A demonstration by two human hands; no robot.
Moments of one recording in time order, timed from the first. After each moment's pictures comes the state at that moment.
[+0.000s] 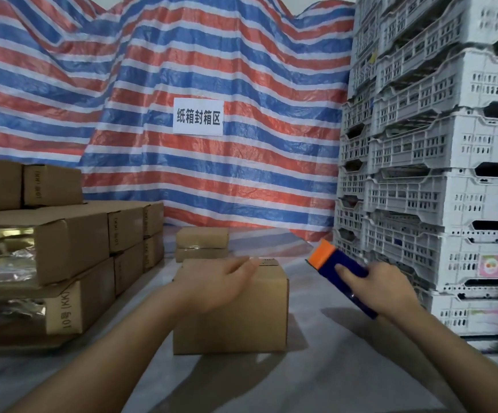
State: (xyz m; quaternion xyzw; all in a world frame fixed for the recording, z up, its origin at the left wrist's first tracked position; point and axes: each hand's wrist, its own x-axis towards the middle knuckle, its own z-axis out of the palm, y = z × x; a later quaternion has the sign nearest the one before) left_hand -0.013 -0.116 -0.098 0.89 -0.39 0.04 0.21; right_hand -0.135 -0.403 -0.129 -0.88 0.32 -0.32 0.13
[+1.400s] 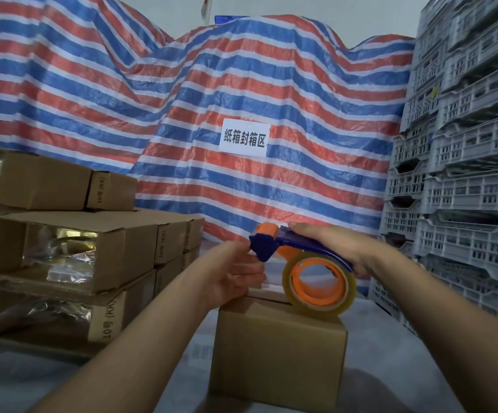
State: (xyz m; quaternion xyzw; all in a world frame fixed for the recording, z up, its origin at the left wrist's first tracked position) left_hand 0.012 -0.082 -0.055 0.58 -0.16 -0.18 0.78; right_hand -0.032 -0.289 0.008 -0.90 0.03 -0.10 0.42
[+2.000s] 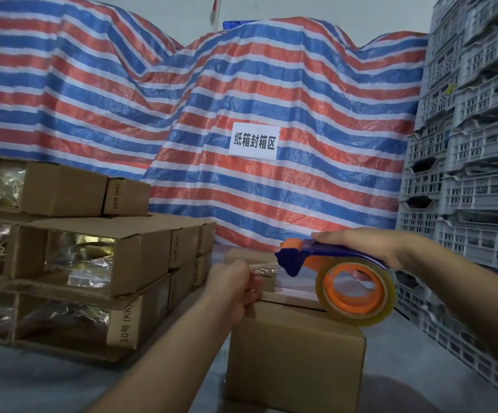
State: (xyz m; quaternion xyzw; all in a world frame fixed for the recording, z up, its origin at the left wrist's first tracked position) left_hand 0.019 -0.094 -0.074 0.55 -0.07 -0.08 0.83; right_hand -0.043 -0.296 0.029 -0.90 0.09 0.03 0.42
